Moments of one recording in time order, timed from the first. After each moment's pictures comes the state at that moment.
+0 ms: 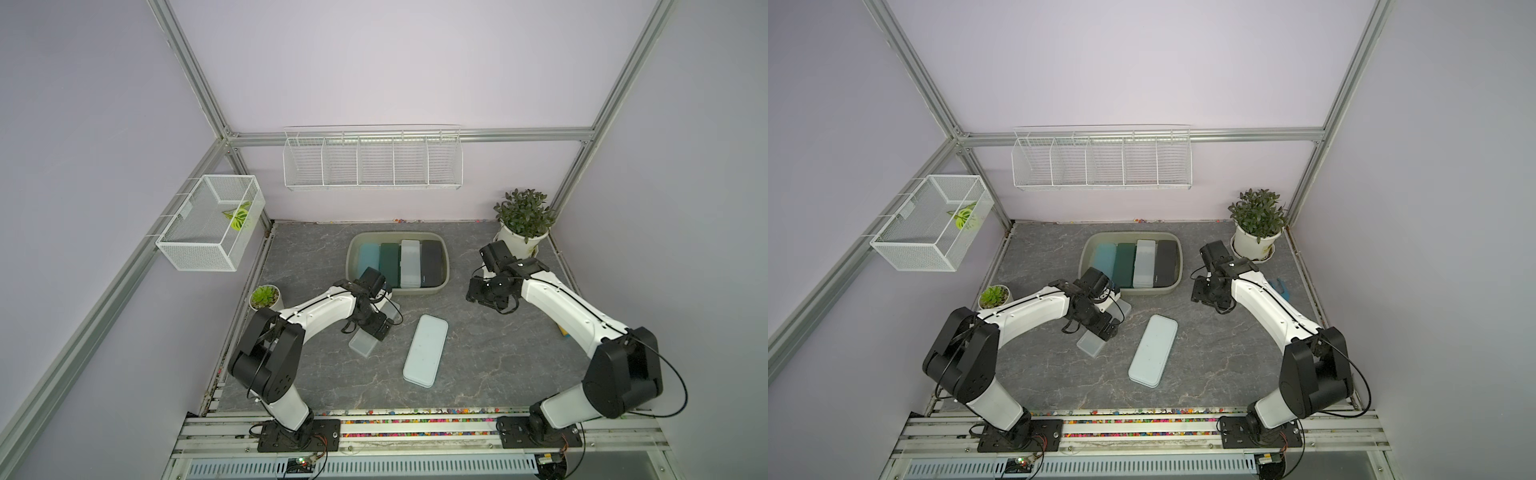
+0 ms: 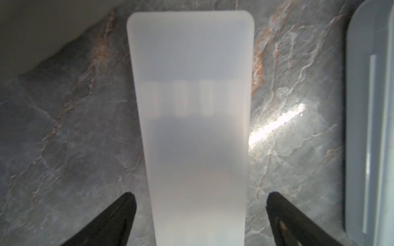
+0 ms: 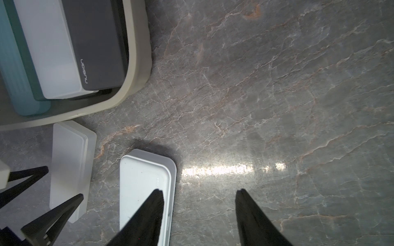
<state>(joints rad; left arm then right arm) -0.60 1.69 1.05 -0.70 0.08 0.08 0.35 1.52 1.22 -0.92 -0.06 0.58</state>
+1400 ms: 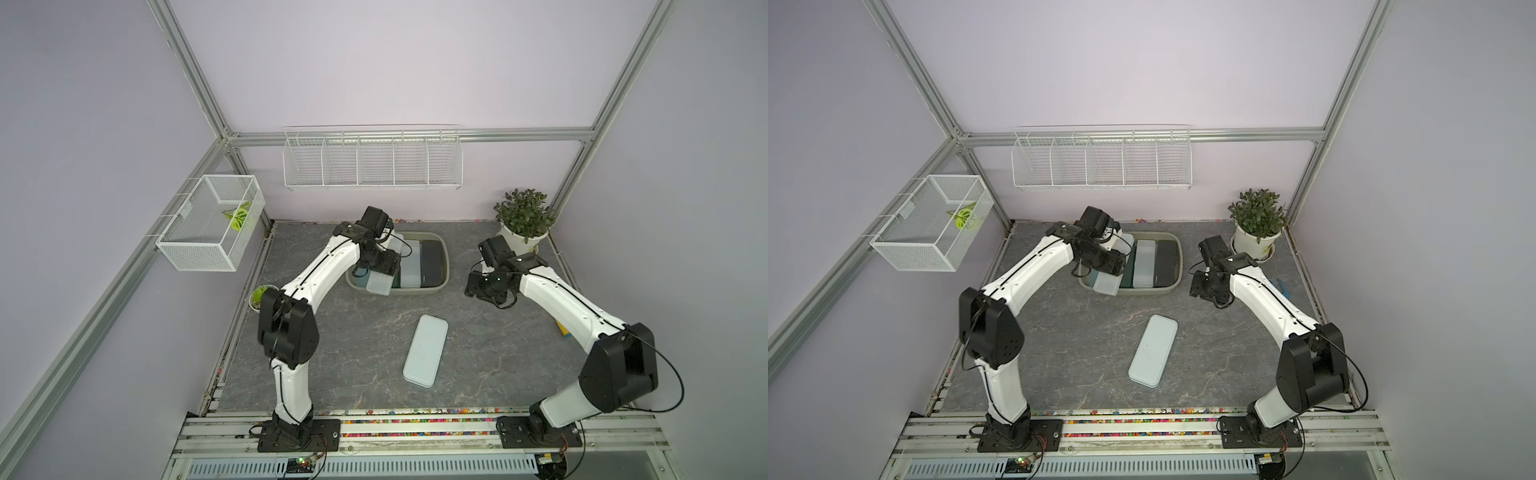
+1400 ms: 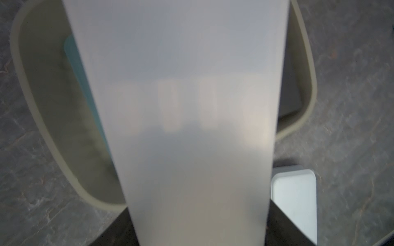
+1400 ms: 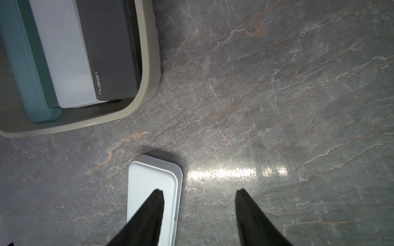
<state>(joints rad) -0.51 2.01 1.89 -0.98 0.12 -0.10 0.35 1.55 1.28 -0.93 -0.07 0.58</state>
